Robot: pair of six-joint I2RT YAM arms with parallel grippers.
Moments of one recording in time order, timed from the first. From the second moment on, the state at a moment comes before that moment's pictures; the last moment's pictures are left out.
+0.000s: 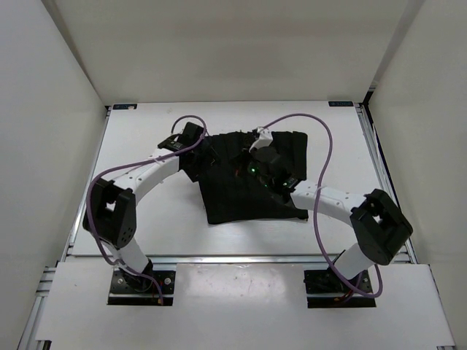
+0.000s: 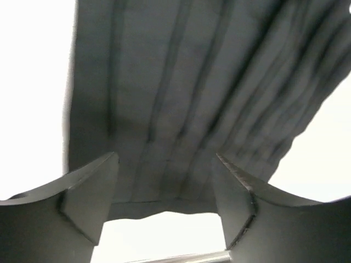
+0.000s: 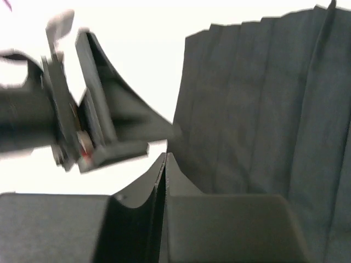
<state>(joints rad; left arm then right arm) -0.47 1.68 1.27 -0.61 -0.07 -1.06 0.81 1.55 0.95 0.33 0.16 0.60</state>
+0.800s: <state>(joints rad) -0.08 1.71 1.17 -0.32 0.17 -0.69 -0.06 1.53 1.09 -0.32 -0.45 0.46</state>
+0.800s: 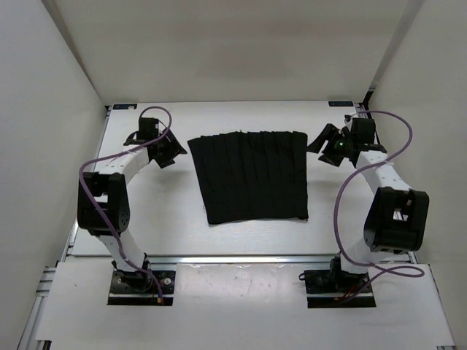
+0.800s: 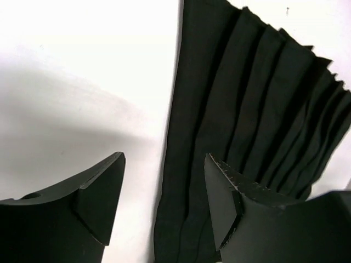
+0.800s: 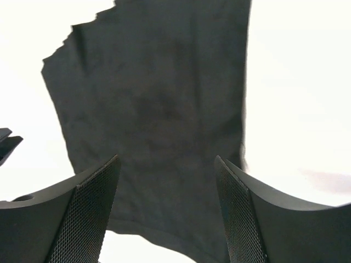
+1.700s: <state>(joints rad) -0.39 1.43 0.76 -0.47 0.06 -0.69 -0.01 1.45 0.77 -0.63 -0.44 0.37</state>
